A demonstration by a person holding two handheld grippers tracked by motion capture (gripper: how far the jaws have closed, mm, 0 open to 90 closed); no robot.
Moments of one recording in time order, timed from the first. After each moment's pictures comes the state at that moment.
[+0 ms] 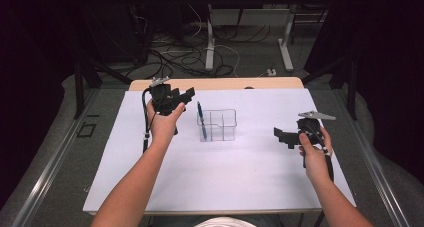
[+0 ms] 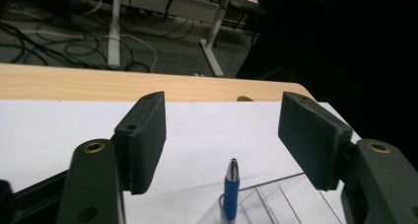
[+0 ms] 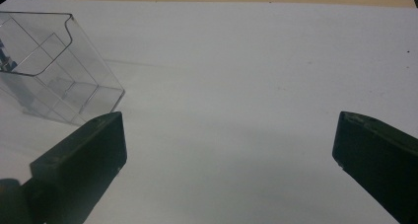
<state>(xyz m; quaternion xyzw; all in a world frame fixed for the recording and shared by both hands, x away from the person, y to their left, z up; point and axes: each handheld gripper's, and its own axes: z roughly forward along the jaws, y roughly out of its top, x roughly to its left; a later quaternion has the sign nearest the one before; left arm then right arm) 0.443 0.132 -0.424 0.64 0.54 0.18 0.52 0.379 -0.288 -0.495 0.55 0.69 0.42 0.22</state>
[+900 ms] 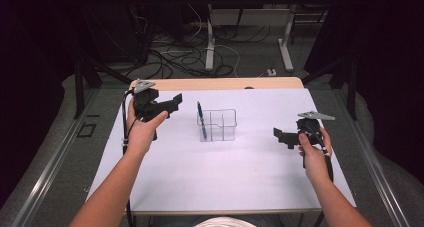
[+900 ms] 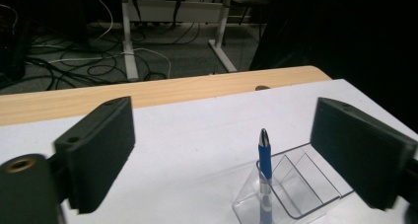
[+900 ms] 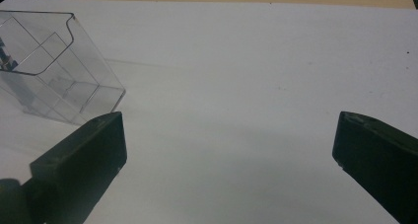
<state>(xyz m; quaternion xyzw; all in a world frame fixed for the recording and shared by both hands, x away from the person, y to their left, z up) 0.413 0.173 -0.409 0.68 0.49 0.23 0.50 0.378 -0.287 -0.495 0.55 0.69 0.42 0.22</state>
